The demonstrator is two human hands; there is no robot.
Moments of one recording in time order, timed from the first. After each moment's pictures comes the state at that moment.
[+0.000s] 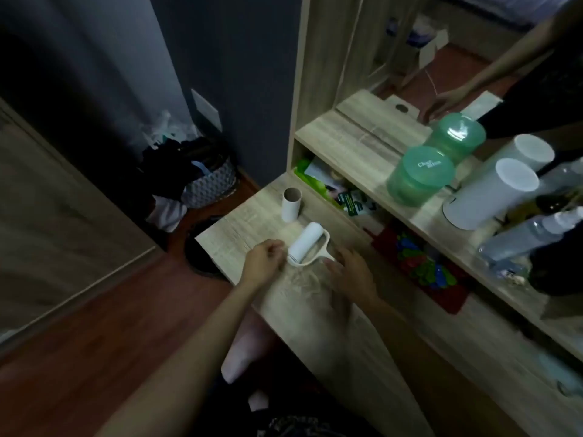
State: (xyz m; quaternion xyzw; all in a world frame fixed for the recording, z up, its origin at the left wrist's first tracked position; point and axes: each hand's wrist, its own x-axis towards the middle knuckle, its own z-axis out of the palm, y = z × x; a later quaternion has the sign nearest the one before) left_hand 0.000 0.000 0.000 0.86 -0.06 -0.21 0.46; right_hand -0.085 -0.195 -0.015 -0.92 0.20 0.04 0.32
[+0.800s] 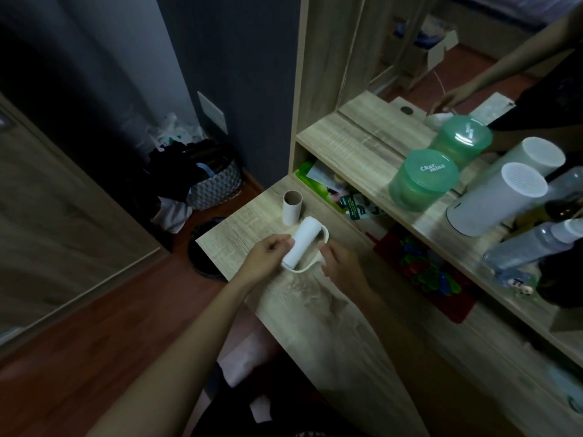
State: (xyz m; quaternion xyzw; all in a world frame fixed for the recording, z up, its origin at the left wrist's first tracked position) left_hand 0.008 -0.003 0.025 0.78 -0.05 -0.28 0.56; right_hand -0.065 -0.179 0.012 -0.87 0.18 0.04 0.46
